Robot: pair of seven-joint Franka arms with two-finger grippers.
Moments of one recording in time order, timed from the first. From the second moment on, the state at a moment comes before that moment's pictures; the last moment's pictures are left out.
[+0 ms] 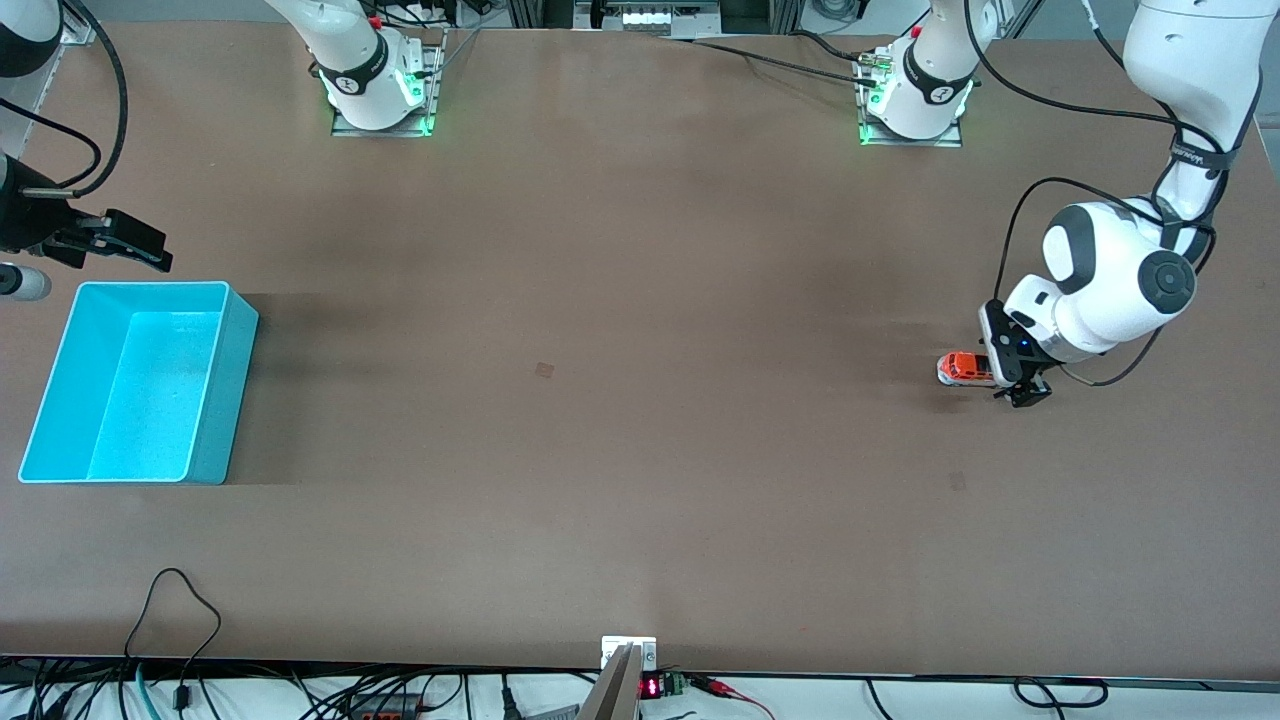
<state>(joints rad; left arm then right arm) 0.24 0.38 -0.13 -2.21 -0.04 2.56 1.60 -0.05 0.07 0.03 -1.57 -0.04 1.58 0.01</state>
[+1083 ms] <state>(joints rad) 0.26 0.39 -0.13 -2.24 -0.04 2.60 1.71 -0.05 0.07 0.03 -1.57 -0.04 1.58 0.01</state>
